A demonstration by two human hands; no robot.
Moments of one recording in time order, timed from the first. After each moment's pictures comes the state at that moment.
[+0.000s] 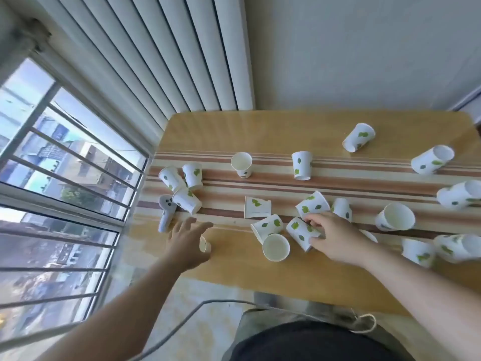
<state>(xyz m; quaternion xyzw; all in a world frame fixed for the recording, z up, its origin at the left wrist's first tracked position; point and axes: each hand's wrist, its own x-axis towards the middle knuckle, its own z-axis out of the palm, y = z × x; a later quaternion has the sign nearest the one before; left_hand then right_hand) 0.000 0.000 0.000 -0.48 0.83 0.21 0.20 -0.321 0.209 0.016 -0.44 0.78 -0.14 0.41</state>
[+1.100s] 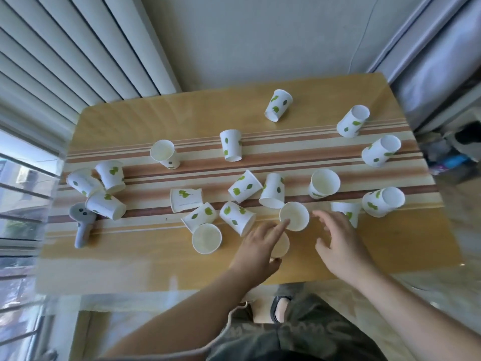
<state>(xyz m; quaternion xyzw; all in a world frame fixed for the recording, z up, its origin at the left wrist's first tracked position) -0.203 0.205 -0.103 -0.16 0.93 0.33 0.06 -0.367 0.374 -0.058 -0.32 0.88 -0.25 0.26</state>
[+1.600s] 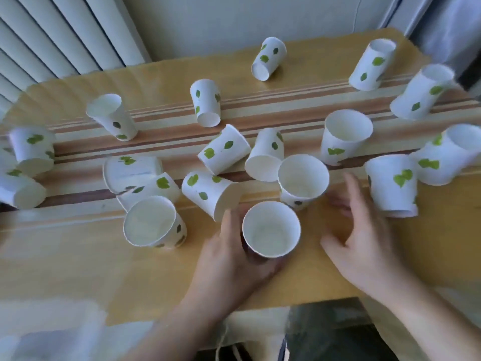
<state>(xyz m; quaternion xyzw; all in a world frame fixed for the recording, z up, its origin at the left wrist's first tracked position) -0.179 0.217 -0.192 -0.28 0.88 0.36 -0.14 -0.353 0.385 -0.212 -0.35 0.84 -0.41 0.08</state>
